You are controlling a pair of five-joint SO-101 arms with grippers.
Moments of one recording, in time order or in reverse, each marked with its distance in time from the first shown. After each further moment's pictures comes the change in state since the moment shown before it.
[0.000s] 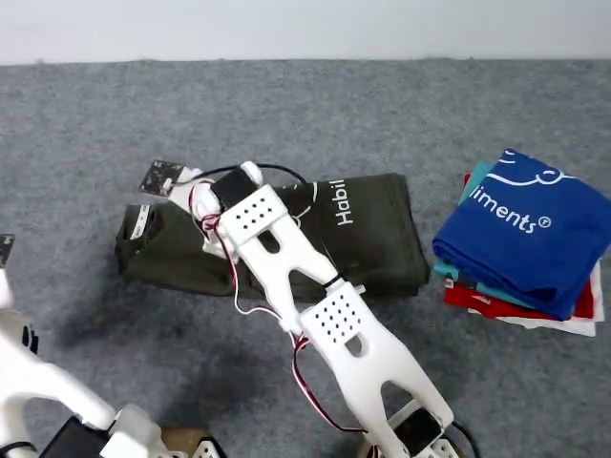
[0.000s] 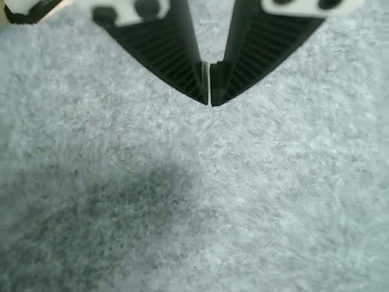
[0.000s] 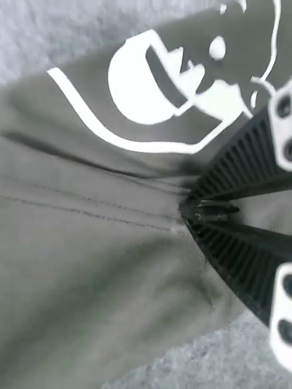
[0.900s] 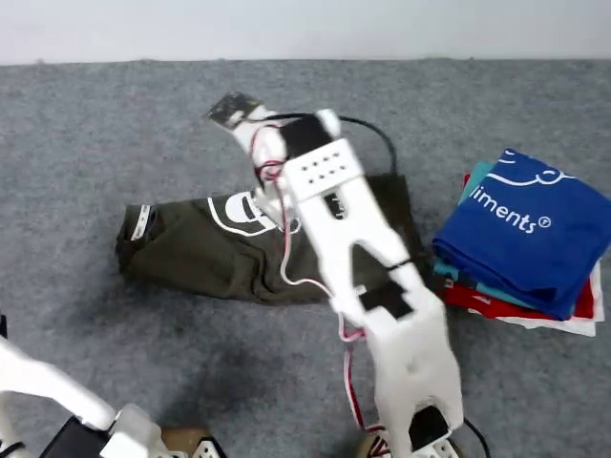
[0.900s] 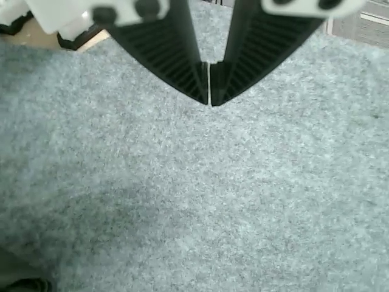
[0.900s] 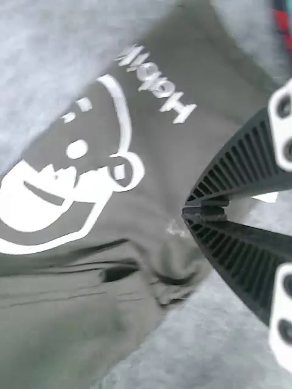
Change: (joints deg) left arm 0.0 -0.2 -21.7 20.1 9.4; right arm 12.6 -39.3 41.2 0.0 -9.0
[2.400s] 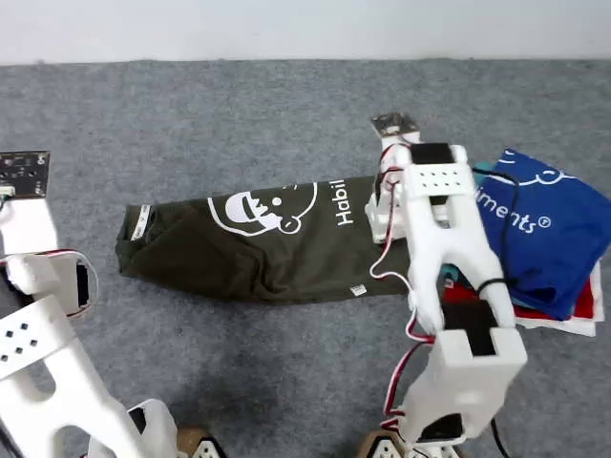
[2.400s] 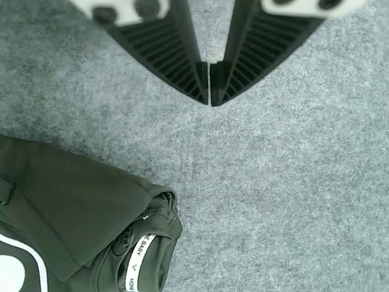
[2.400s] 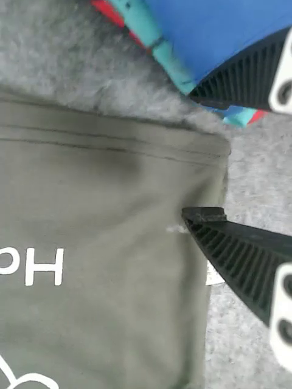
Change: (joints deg) left arm 27.6 -18.5 5.6 0.6 20.4; right arm 22.6 -14.0 41.5 -19.3 -12.7
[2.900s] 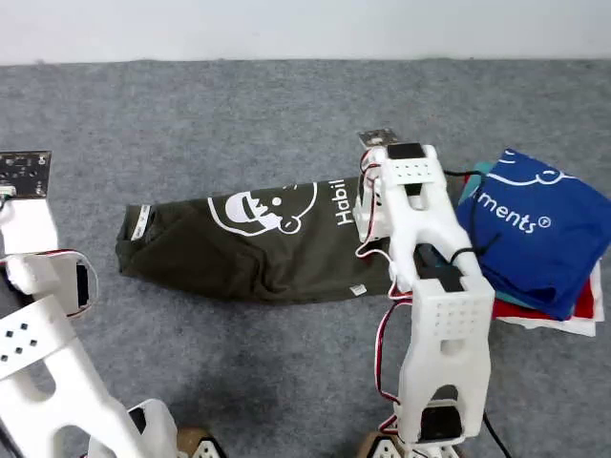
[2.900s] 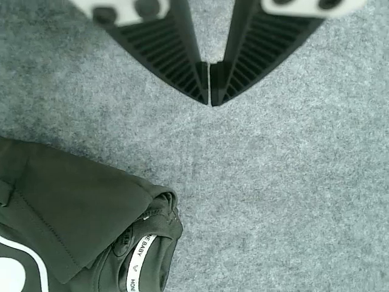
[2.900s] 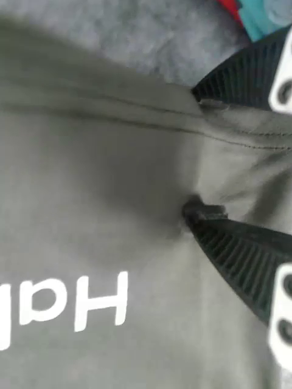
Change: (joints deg) left arm 0.0 0.0 0.0 0.0 0.0; right arm -1.6 23.6 -18.3 0.4 -2.4
